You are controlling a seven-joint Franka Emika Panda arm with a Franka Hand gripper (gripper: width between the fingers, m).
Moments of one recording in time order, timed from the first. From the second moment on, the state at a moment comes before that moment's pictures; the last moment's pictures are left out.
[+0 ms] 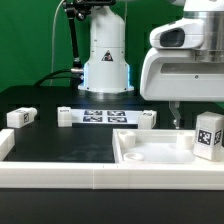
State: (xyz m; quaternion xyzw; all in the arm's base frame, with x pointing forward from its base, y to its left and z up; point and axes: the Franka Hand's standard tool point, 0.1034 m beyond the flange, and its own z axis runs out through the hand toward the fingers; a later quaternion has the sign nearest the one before) arm 0.625 0.117 0.077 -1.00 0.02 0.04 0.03
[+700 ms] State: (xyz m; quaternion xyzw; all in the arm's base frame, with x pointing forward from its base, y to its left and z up) arm 0.631 0.115 0.078 -0.98 -0.18 0.03 0.02
